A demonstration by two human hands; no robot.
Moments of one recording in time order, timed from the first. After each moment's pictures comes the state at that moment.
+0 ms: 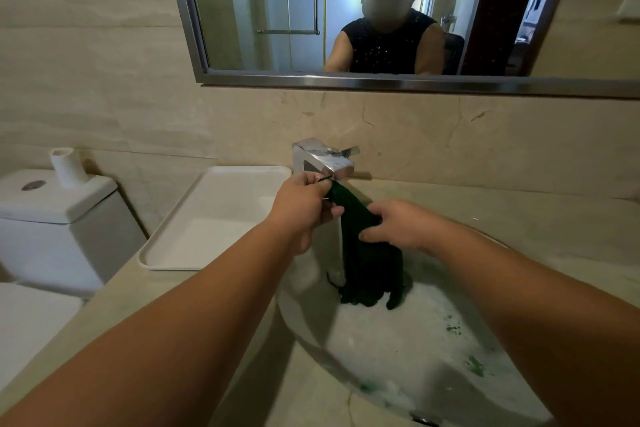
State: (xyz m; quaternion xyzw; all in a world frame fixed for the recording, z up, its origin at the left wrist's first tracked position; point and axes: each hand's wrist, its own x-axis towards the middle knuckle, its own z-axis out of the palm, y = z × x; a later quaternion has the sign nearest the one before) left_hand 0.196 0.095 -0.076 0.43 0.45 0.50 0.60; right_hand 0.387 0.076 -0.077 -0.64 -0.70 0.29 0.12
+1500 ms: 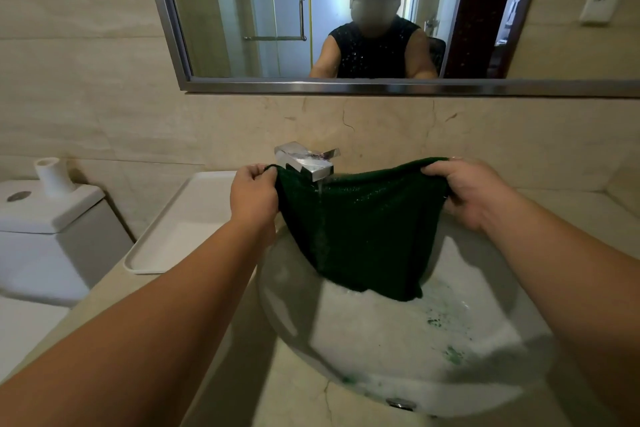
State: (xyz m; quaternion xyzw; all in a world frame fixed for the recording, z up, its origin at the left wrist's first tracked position) left_hand 0.175 0.112 -0.078 0.38 0.52 0.62 0.45; right_hand 0.473 0.054 -0.034 -0.58 -0.34 0.45 0.59
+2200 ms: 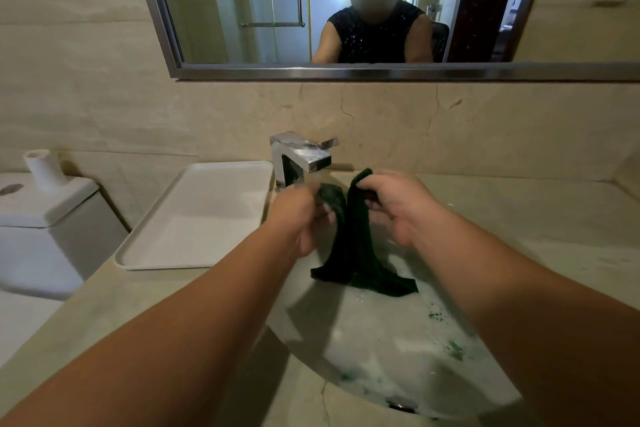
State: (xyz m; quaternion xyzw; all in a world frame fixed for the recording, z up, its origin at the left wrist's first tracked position) left_hand 0.227 0.096 -0.098 0.33 0.49 0.49 0.65; right_hand 0.381 0.061 -0.066 -0.58 -0.35 0.51 0.54
